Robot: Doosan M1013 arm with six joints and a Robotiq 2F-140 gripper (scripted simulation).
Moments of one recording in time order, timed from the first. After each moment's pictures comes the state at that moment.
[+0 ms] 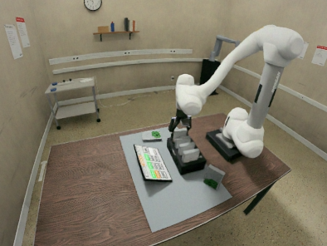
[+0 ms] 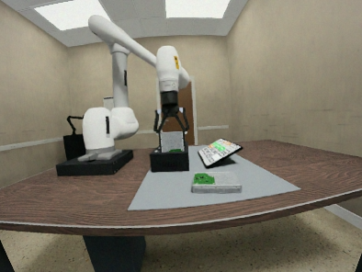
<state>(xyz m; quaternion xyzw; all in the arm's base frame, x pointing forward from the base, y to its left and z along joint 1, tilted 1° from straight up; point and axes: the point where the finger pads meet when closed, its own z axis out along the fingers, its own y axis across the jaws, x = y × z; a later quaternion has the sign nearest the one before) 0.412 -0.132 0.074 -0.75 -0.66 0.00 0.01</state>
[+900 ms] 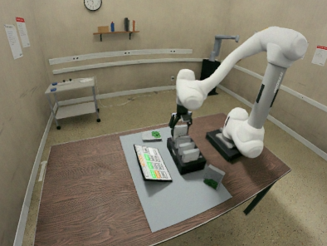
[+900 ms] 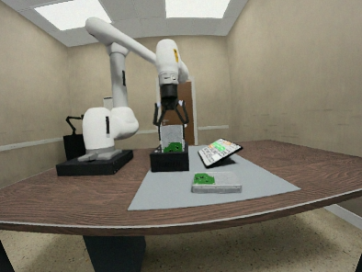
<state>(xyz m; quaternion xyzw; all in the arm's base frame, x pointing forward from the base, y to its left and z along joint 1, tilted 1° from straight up) 0.412 -0.132 0.105 -0.75 -0.66 0.00 0.01</state>
